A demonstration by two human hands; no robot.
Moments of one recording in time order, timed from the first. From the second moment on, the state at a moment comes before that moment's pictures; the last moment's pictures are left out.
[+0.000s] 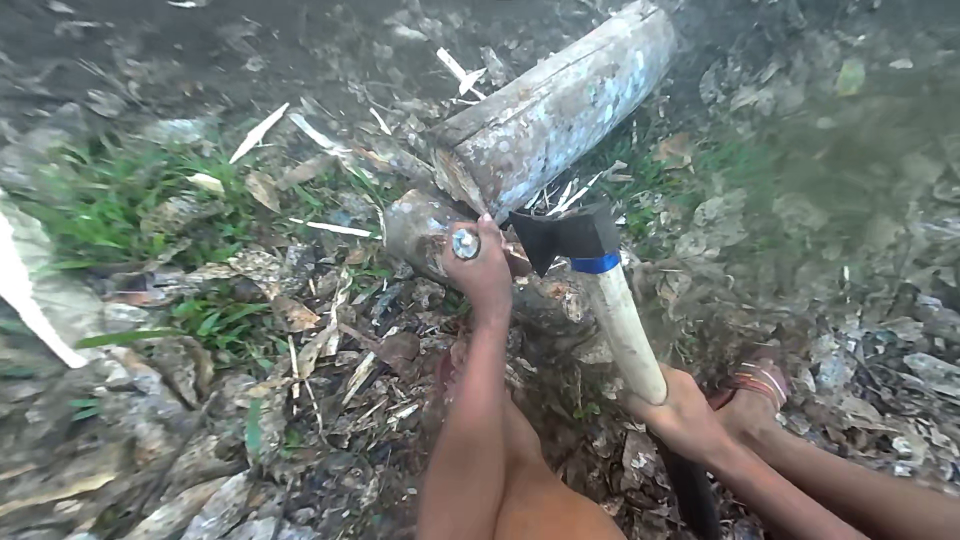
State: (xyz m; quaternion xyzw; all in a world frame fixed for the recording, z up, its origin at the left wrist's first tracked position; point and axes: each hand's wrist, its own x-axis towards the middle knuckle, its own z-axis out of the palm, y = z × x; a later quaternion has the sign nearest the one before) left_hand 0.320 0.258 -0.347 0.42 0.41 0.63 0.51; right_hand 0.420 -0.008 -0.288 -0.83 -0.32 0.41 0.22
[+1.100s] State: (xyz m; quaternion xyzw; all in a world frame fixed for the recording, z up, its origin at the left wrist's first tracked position) left_hand 0.295 0.208 -0.351 0.52 0.47 0.56 0.45; right_hand 0.428 0.002 -0.282 -0.84 -0.33 0.43 0.08
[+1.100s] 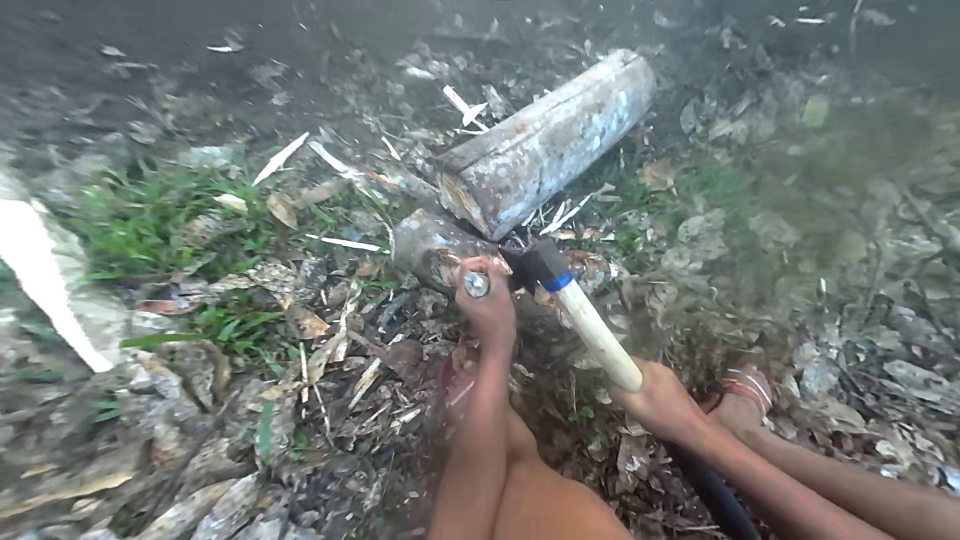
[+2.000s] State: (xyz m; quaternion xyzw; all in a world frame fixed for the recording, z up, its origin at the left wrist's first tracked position) left_hand 0.296 0.214 -0.360 0.45 0.49 0.60 0.45; right_hand 0.432 0.032 -0.269 -0.83 -0.31 0.45 0.13
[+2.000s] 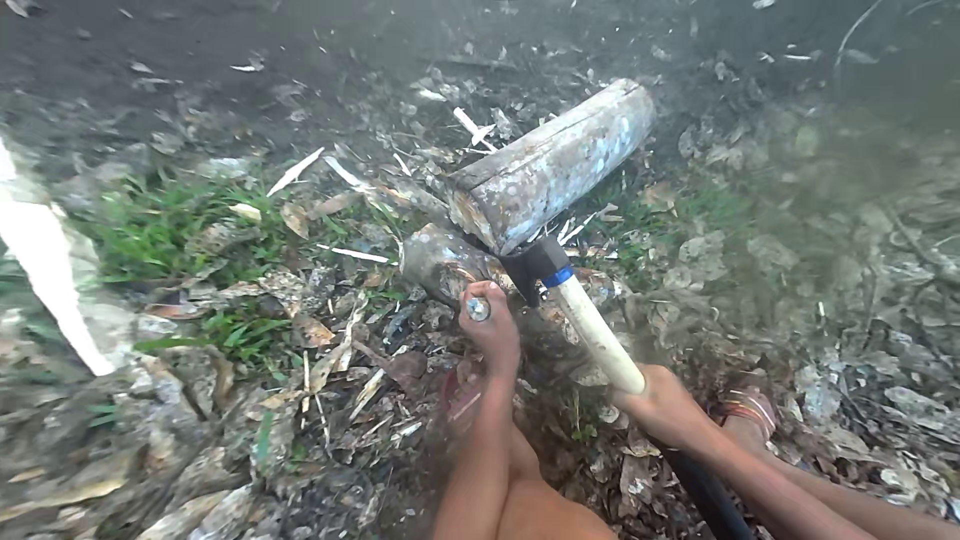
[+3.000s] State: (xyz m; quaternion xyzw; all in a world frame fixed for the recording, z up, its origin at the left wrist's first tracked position) left_hand 0.306 0.212 -0.351 0.45 0.50 0.59 0.45; right_hand 0.412 0.052 -0.179 -0.77 -0.47 0.23 0.37
